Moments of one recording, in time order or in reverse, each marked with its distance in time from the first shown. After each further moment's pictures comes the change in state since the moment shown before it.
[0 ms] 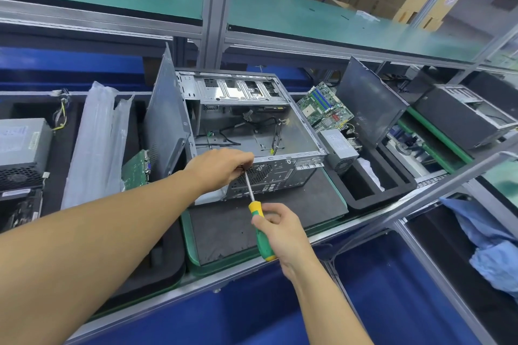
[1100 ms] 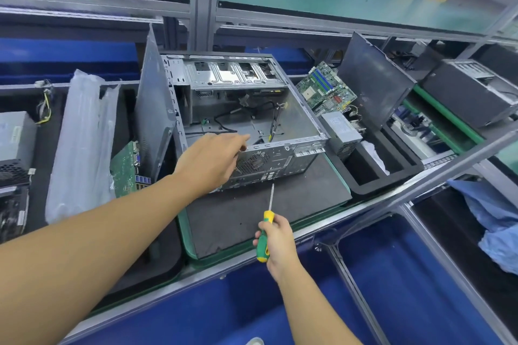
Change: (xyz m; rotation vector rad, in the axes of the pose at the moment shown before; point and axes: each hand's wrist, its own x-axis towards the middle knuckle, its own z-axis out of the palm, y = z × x) left_hand -0.002 0.001 0.019 0.171 0.218 0.005; right_hand 0.054 0.096 0.008 0.430 0.136 0.260
